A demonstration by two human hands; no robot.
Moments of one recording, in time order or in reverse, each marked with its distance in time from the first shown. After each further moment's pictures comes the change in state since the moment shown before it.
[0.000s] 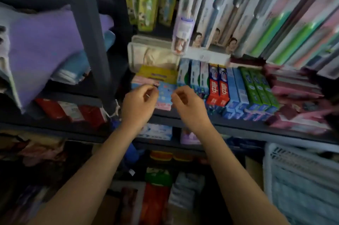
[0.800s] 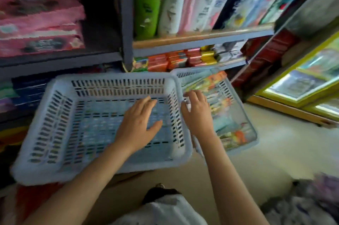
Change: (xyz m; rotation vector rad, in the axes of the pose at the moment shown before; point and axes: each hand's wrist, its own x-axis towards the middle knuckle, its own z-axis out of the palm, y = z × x) left_hand -0.421 0.284 0.525 0.263 -0.901 0.489; right_hand -0.375 0.425 -0.546 -0.714 0.494 0.292
